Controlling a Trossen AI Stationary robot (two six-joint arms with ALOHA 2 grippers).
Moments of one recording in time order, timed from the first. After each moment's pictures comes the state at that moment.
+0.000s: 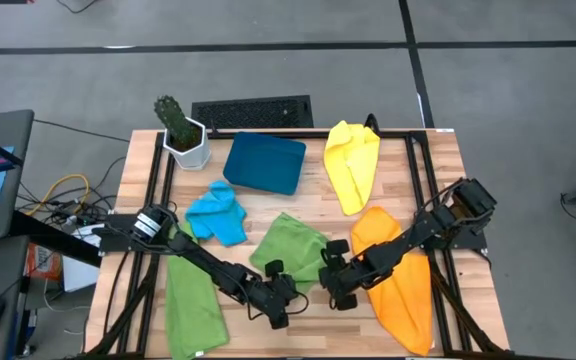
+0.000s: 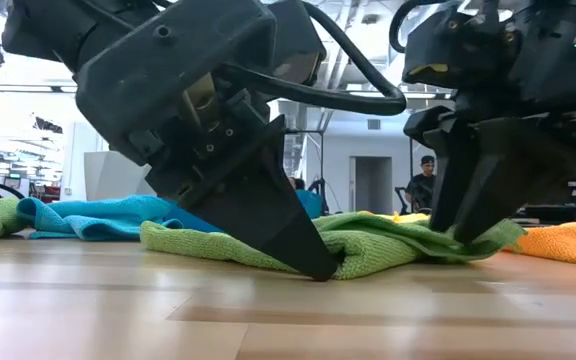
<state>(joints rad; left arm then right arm) -0.52 2.09 1.18 0.07 -0.35 -0.54 0.52 1.79 0.99 -0.37 0.27 0.25</state>
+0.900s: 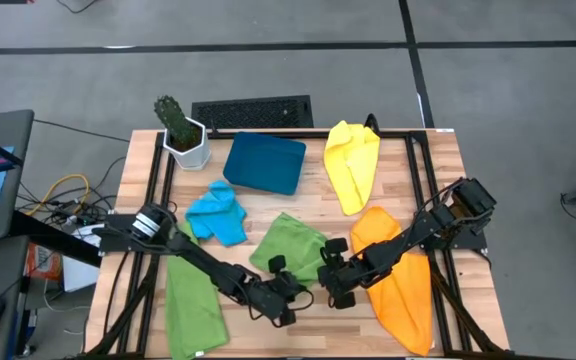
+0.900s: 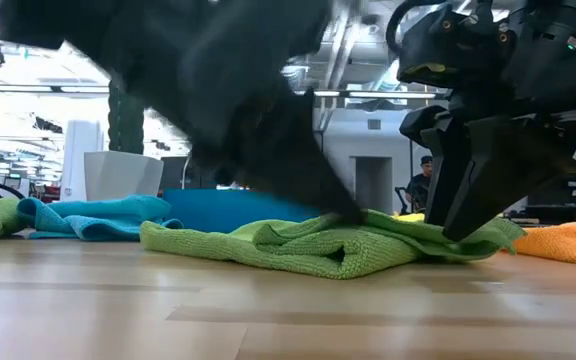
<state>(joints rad) -0.52 2.09 1.19 0.18 -0.55 -0.49 0.51 1.79 0.99 -0.35 0.26 0.24</state>
